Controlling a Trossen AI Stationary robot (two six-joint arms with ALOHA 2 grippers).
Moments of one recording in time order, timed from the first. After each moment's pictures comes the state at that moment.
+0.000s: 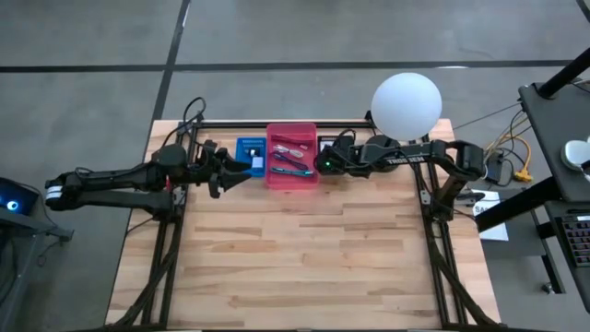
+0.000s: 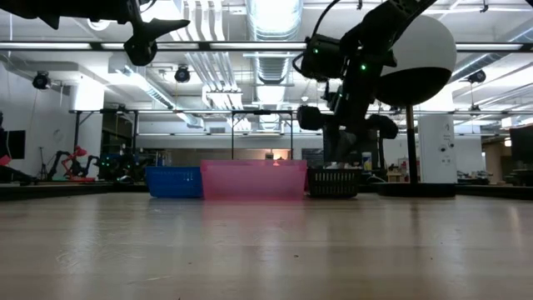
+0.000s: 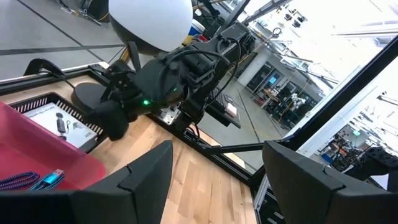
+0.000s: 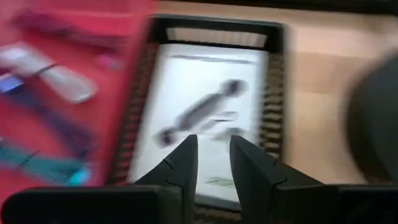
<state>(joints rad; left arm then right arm) 0.17 0.67 0.56 0.15 0.10 -0.64 -0.26 1.72 1.09 -0.54 0.55 1.10</state>
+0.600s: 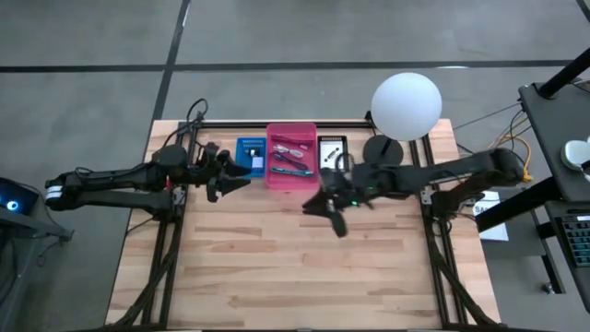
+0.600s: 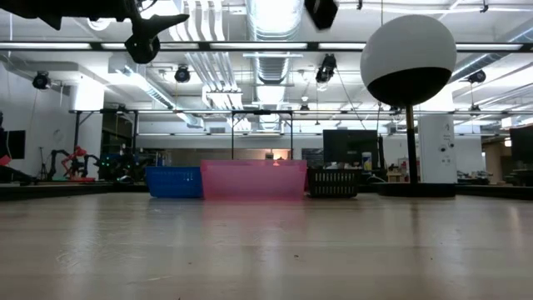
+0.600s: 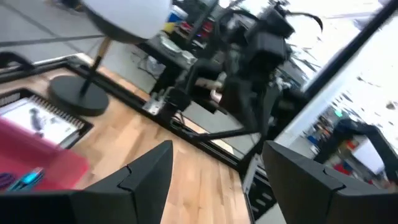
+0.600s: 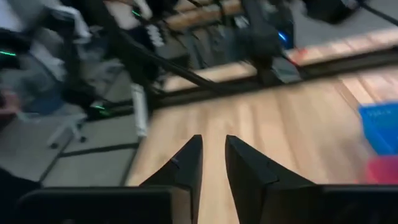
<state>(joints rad) 0.17 0.67 0.56 0.15 0.18 -0.62 0.11 1.41 1.09 0.03 -0.12 0.33</state>
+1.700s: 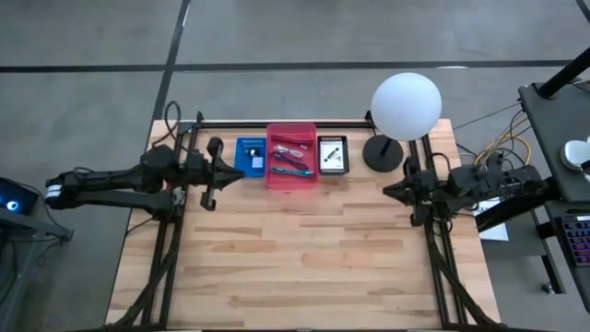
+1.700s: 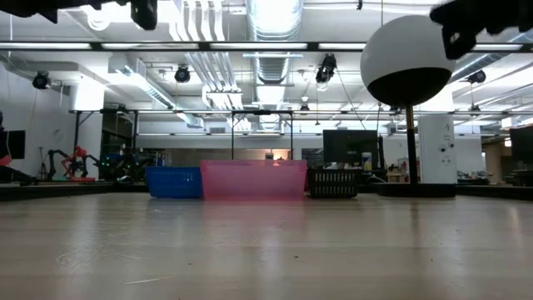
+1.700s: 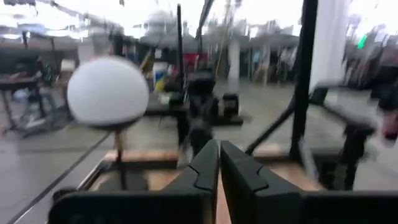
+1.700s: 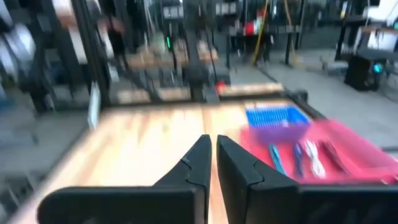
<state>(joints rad) 0.12 0.63 0.55 0.27 0.17 -0.01 0.22 0.25 0.39 -0.21 0.23 0.11</state>
